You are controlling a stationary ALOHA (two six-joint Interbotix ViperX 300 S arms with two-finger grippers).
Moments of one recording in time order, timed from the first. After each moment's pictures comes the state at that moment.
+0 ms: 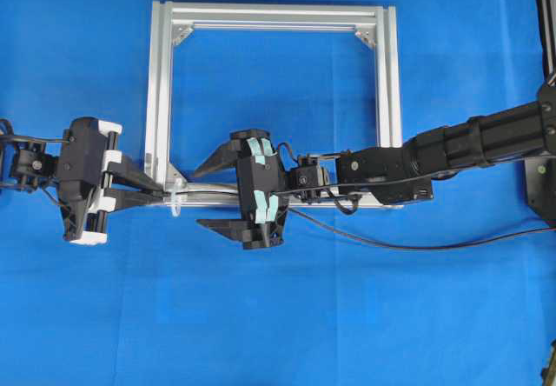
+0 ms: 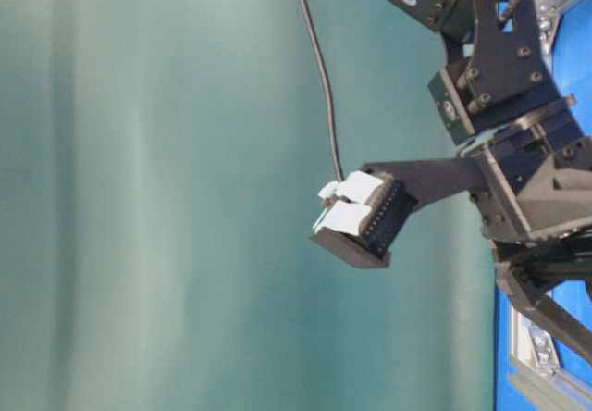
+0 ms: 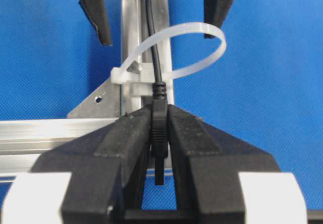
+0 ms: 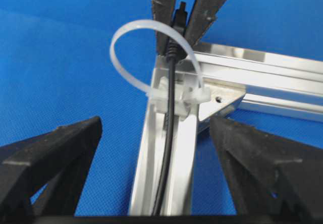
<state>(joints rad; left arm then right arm) -0.16 -0.12 1.23 -0.08 -0.59 -0.04 0.06 0.46 0.44 -0.02 -0.56 0.08</state>
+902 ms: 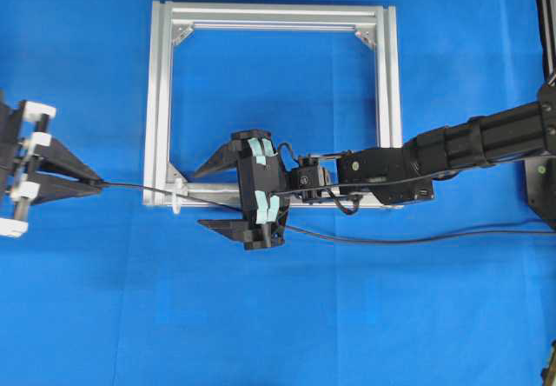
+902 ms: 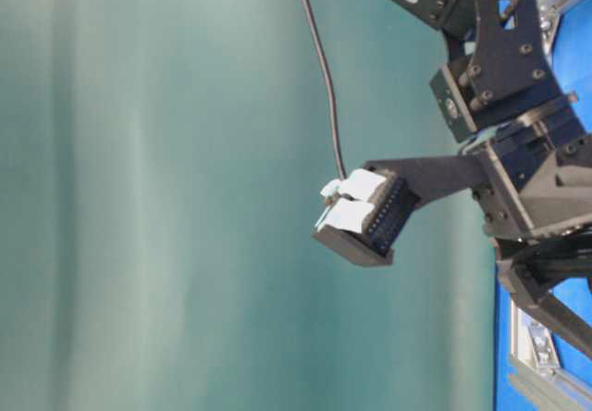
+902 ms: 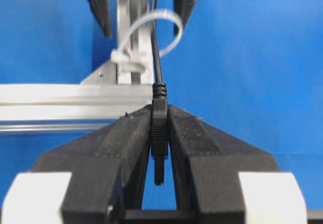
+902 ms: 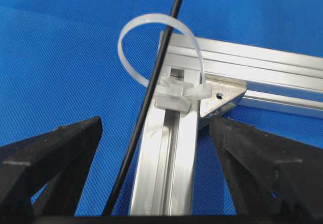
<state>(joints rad) -0.17 -0.83 1.40 -0.08 -0.19 -0.07 0.07 0.46 0.45 -0.02 -0.56 0.08</state>
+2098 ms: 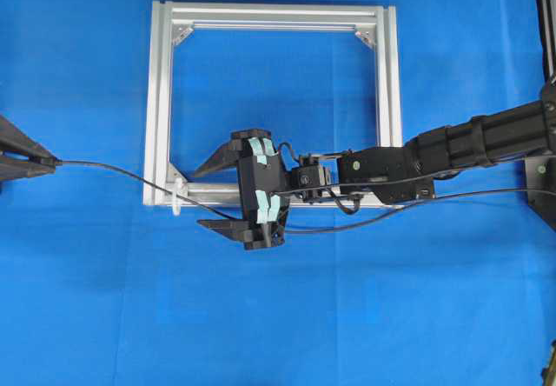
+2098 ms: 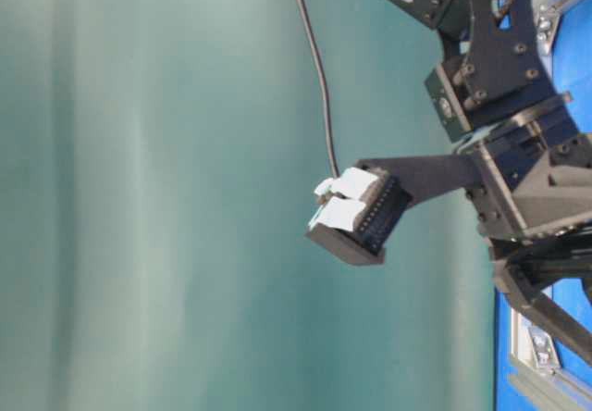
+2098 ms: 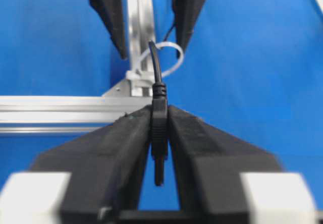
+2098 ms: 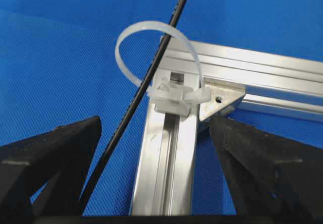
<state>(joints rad) -0.09 -1.29 1.36 -0.07 0.25 -0.06 0.07 0.45 0.45 -0.02 -0.56 0.08</state>
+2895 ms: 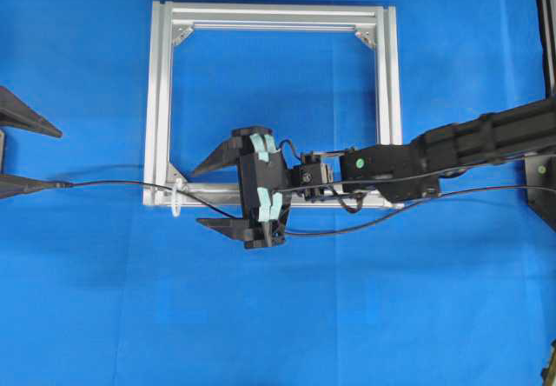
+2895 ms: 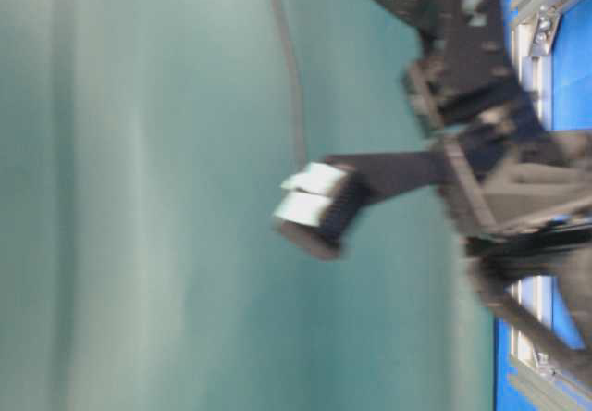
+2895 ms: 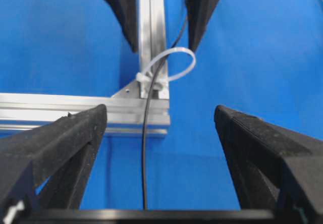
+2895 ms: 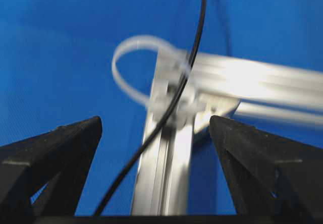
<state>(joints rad) -0.08 -1.29 1.36 -0.07 0.25 -0.06 0.06 0.39 0.45 -0.02 -0.53 0.08</state>
